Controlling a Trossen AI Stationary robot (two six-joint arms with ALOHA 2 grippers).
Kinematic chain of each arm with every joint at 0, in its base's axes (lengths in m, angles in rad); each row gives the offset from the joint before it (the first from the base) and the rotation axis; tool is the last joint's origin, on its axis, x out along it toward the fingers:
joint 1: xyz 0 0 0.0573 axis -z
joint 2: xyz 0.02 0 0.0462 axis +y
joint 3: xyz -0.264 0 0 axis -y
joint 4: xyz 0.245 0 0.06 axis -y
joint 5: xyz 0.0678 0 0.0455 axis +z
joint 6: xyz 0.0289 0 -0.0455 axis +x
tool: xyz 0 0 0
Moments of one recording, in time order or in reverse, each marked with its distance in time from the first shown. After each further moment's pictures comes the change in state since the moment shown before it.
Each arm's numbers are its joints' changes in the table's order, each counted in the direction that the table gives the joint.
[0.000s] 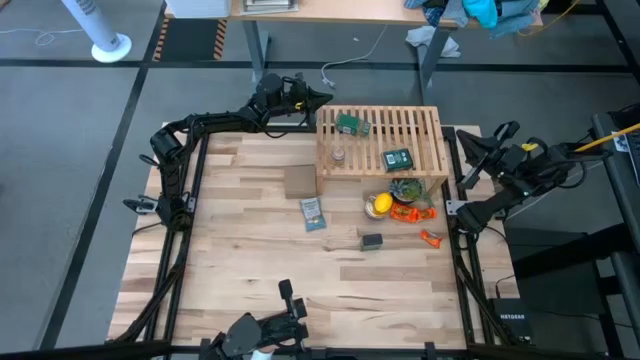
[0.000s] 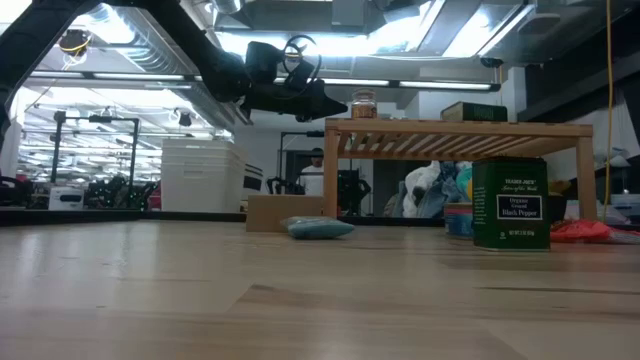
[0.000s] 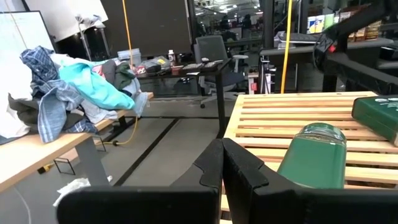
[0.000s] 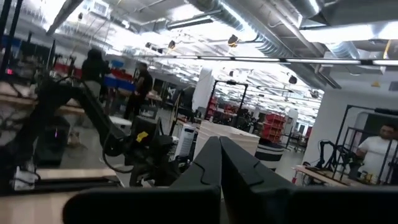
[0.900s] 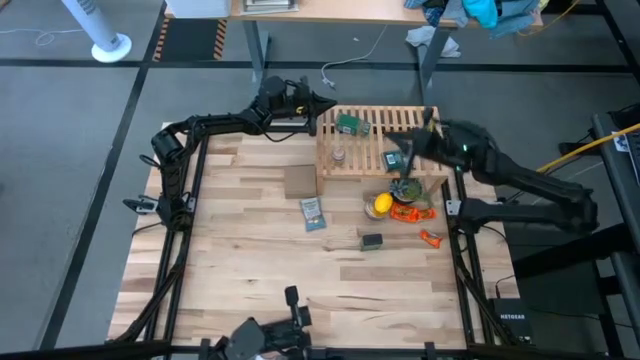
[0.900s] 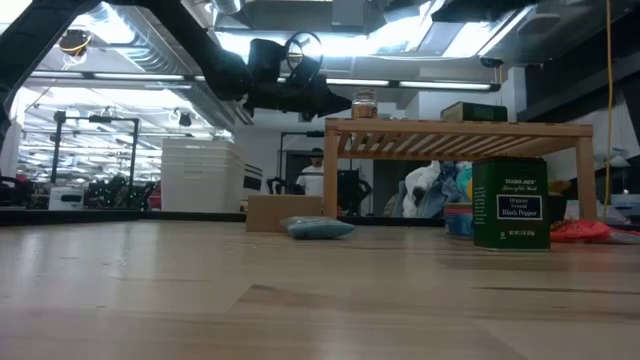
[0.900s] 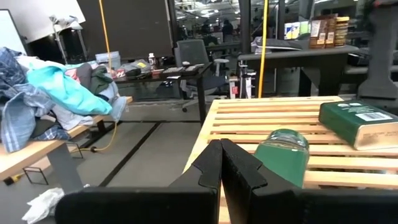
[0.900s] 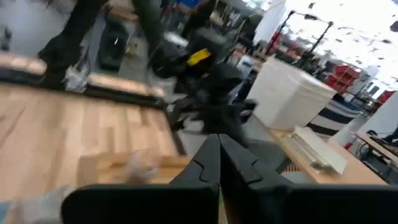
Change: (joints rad) left arm 0.029 0.000 0.000 0.006 -0.051 -0.018; right arm 0.925 0.572 0.169 -0.302 1.003 0.419
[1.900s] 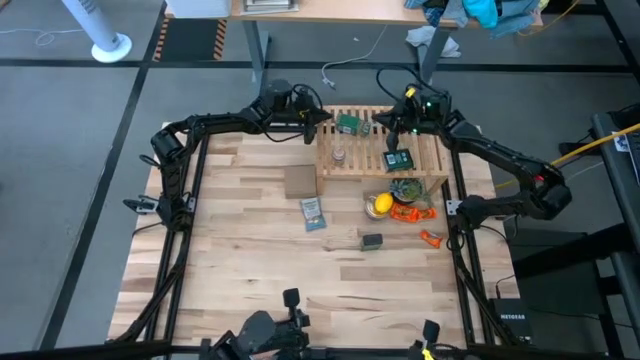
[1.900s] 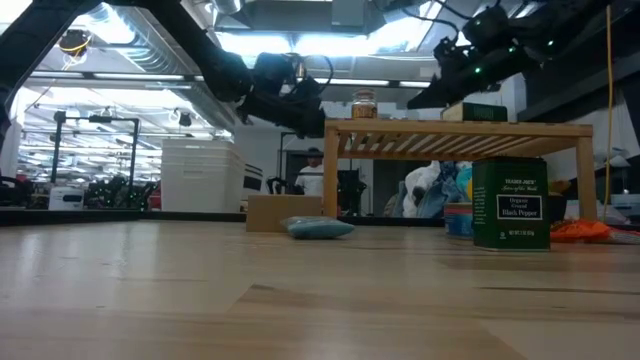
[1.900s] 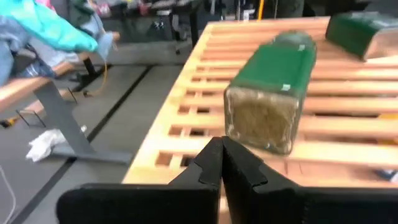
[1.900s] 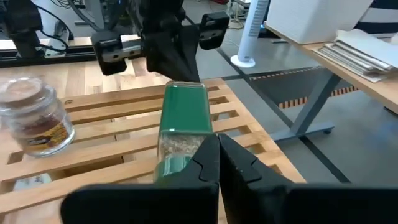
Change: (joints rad) left arm -0.012 0.000 0.000 -0.292 0.001 0.142; right arm 0.503 0.416 0.020 0.122 0.512 0.126
